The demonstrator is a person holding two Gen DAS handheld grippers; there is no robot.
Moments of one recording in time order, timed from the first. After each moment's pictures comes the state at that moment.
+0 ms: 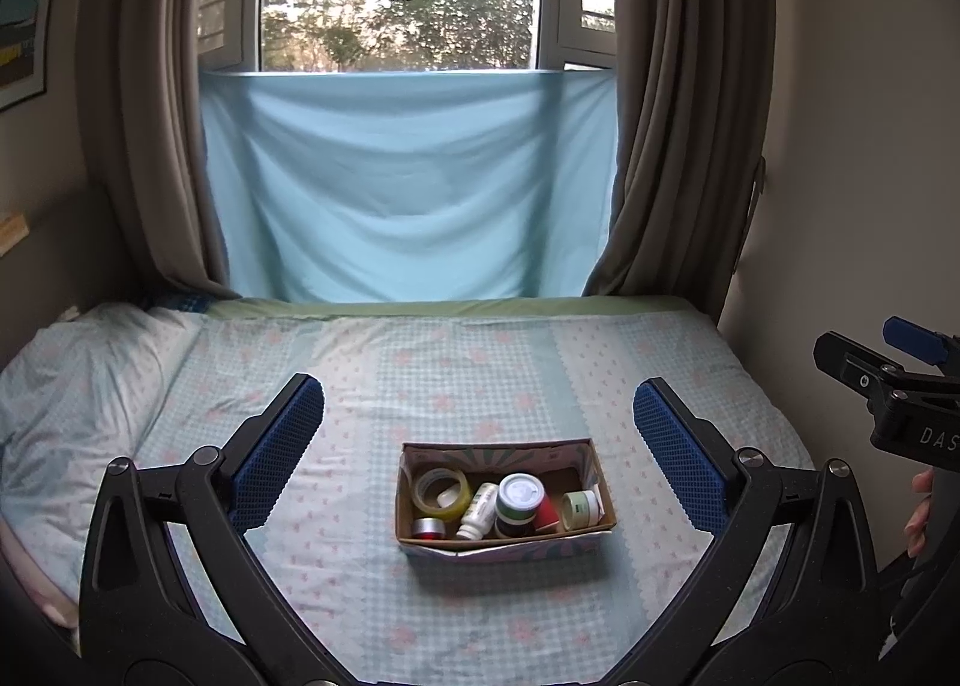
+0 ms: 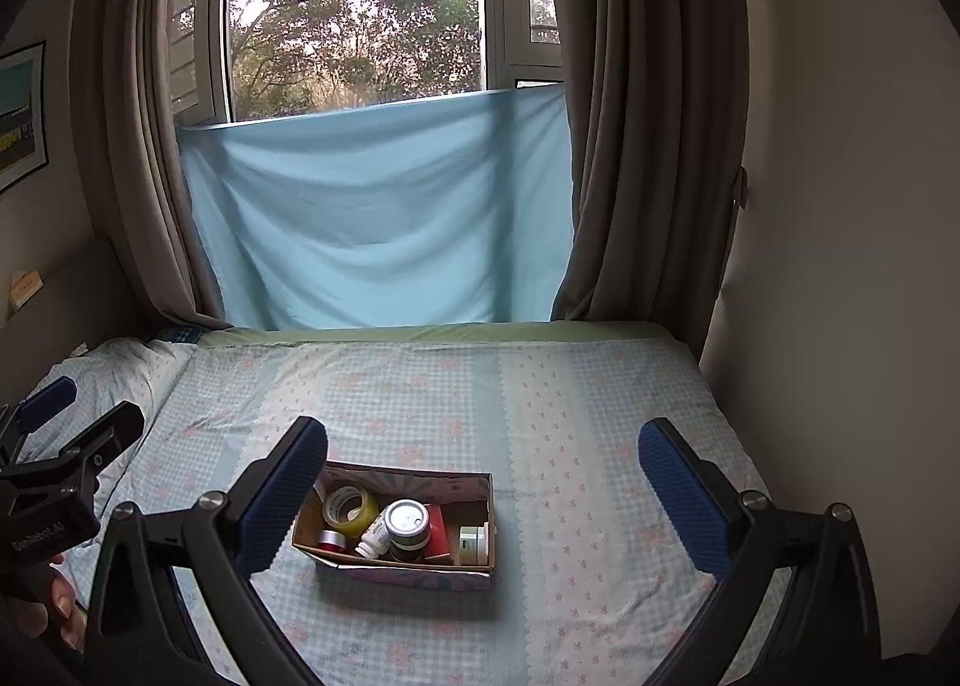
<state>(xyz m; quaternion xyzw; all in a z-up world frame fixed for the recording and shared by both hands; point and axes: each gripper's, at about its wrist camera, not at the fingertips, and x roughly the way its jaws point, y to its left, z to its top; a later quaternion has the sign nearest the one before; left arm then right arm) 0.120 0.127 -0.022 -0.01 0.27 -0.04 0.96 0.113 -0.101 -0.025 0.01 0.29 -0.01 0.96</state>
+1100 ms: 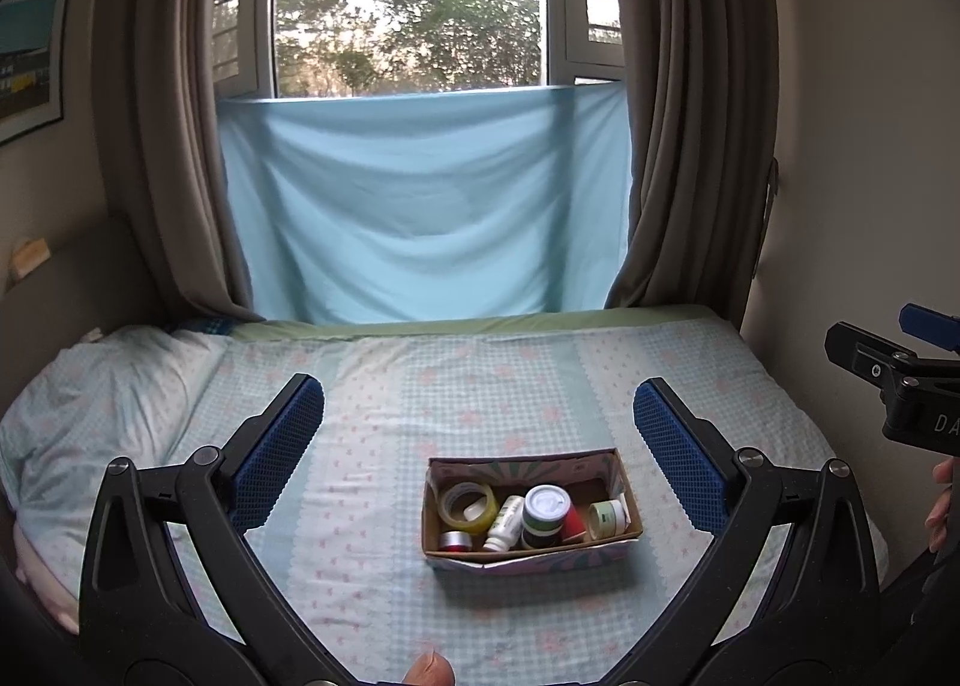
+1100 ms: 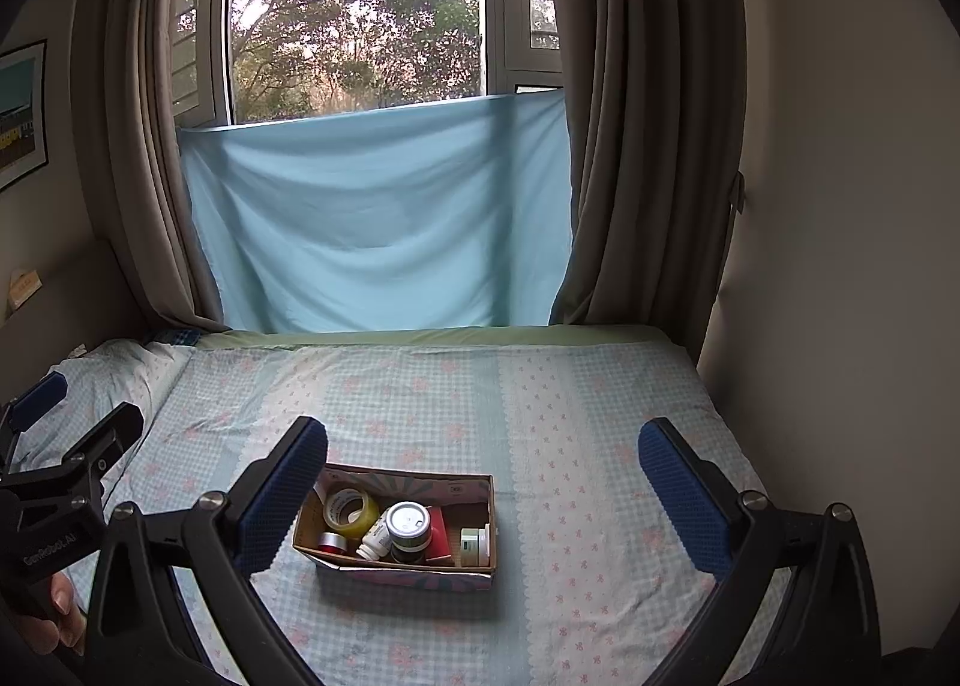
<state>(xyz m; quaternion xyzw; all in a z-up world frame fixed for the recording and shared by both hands) 0.109 0.124 -0.021 0.01 0.24 -0.01 0.97 0.111 -0.096 -0.023 0.01 0.29 -0.01 0.96</state>
